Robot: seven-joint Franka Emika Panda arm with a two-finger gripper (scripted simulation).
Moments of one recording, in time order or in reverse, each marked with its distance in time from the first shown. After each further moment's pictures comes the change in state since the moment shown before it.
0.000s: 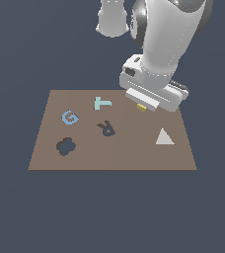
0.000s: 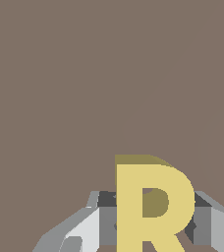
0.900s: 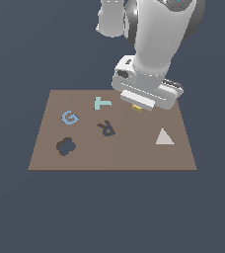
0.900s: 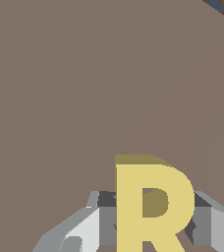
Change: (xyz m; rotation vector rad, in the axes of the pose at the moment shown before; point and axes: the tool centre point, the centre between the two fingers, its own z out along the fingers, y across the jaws) arm 0.013 0.015 -0.002 0.000 0.000 -0.124
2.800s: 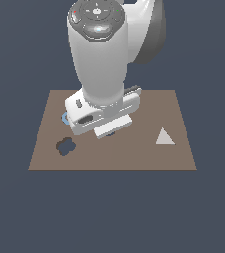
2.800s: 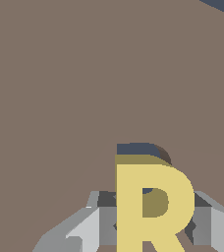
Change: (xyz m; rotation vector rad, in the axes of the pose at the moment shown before) arm 0.132 0.059 -0.006 -0.001 0.001 -0.935
